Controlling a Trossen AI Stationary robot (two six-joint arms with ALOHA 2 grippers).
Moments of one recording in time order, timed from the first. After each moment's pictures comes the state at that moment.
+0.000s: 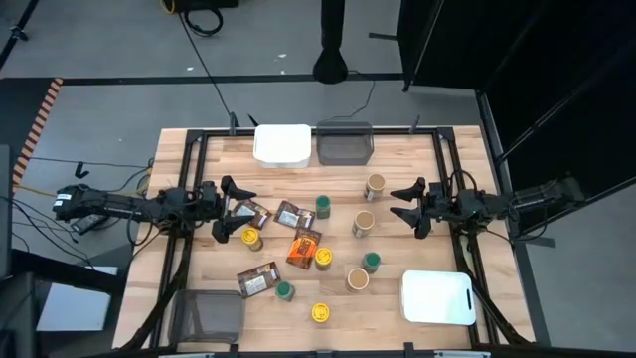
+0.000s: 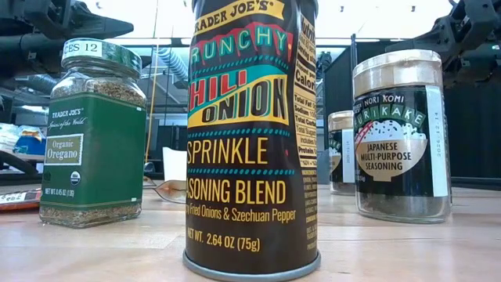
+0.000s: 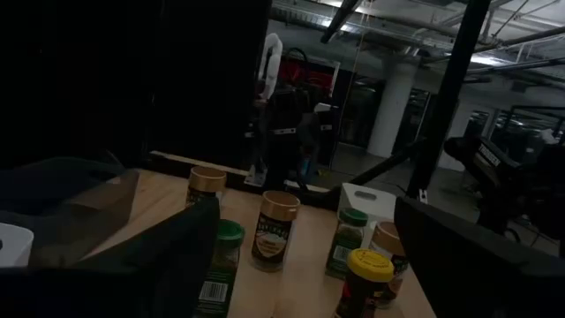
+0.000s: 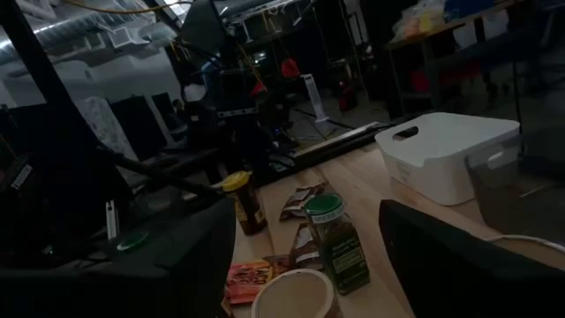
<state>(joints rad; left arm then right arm) -0.05 0.41 0.01 0.58 -0.10 -0.21 0.13 0.38 0.01 0.43 0.32 0.34</state>
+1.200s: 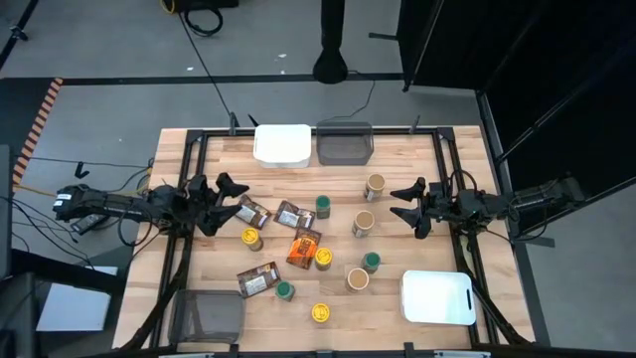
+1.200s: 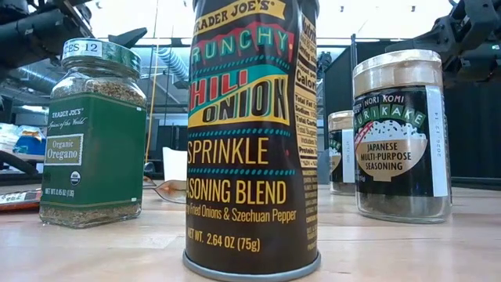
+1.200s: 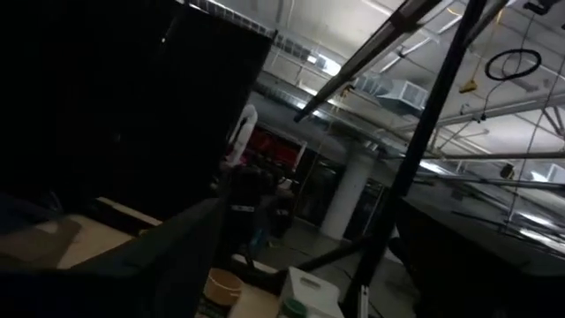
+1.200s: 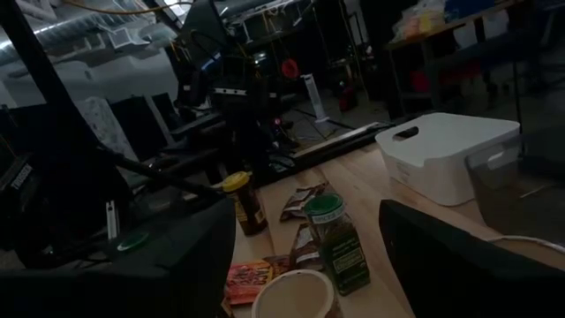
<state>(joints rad) -0.05 0.42 0.01 0.82 -0.10 -0.43 0.13 0.38 0.01 0.43 0.32 0.34</state>
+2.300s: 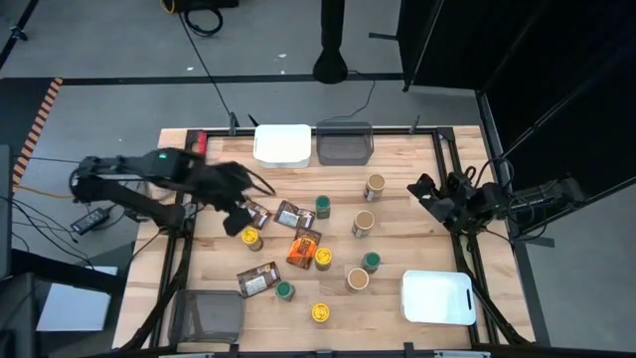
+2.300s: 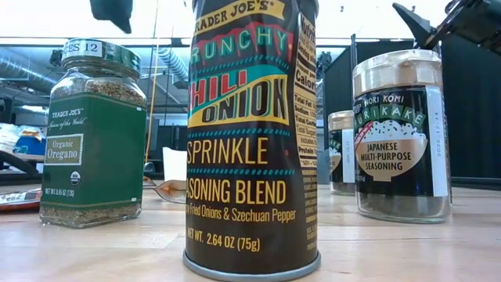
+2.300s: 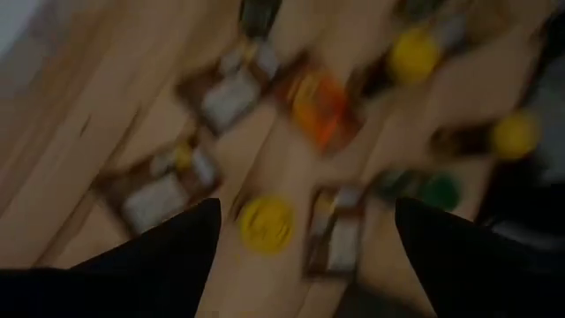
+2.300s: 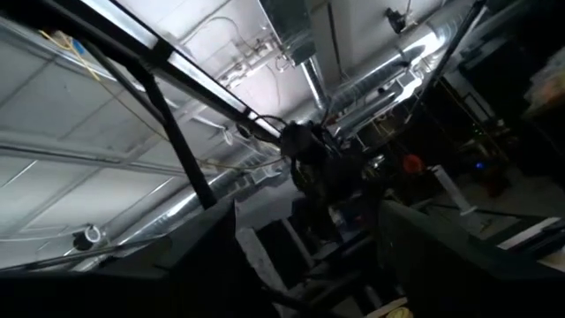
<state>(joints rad) -0.09 1.23 1.43 -1.32 -0.02 -0.60 0.13 0.38 0.01 0.92 0.14 0.54</state>
